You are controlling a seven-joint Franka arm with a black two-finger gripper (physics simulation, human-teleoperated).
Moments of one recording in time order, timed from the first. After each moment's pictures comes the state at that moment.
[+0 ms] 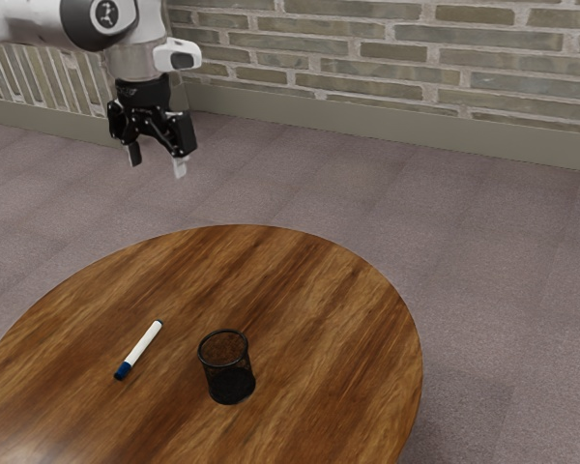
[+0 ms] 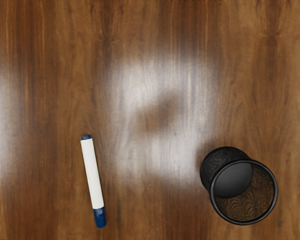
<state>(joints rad) -0.05 0.07 0.05 -1.51 0.02 1.50 0.01</state>
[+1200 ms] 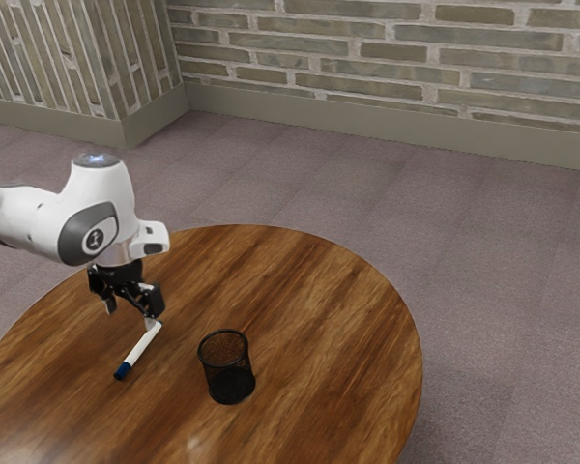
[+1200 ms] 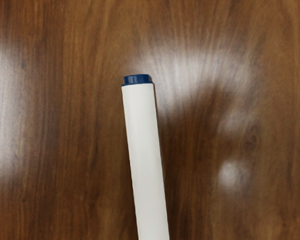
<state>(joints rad) -0.03 0.02 0.19 -2.35 0.12 2.32 0.05</state>
